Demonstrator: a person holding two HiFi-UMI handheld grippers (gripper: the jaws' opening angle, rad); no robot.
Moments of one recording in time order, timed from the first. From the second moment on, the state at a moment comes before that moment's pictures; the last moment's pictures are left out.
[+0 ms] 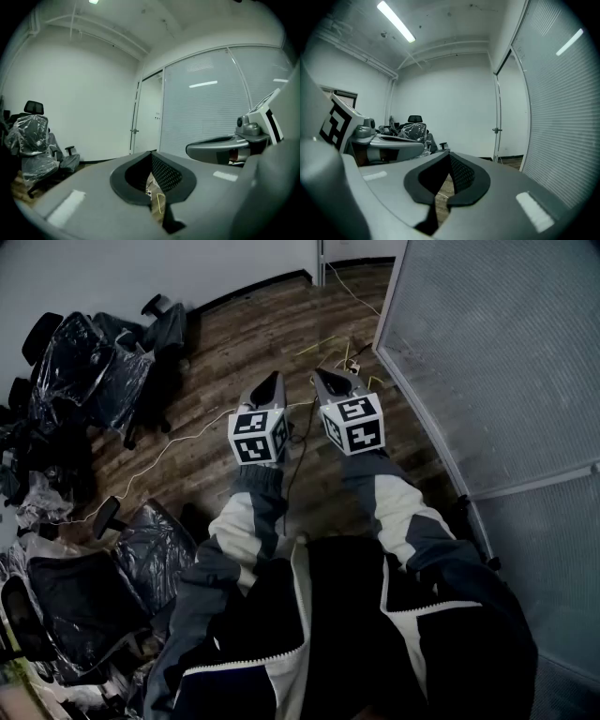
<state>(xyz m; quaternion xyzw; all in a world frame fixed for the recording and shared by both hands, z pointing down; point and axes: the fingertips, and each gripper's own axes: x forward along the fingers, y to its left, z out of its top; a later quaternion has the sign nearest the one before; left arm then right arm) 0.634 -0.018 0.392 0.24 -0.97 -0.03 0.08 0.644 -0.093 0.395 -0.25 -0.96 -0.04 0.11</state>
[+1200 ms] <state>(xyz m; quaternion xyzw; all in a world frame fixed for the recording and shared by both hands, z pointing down) 0.625 -0.023 0.398 0.20 -0.98 0.00 0.09 0.630 -0.115 0.395 -0.30 -0.95 -0.04 0.09</state>
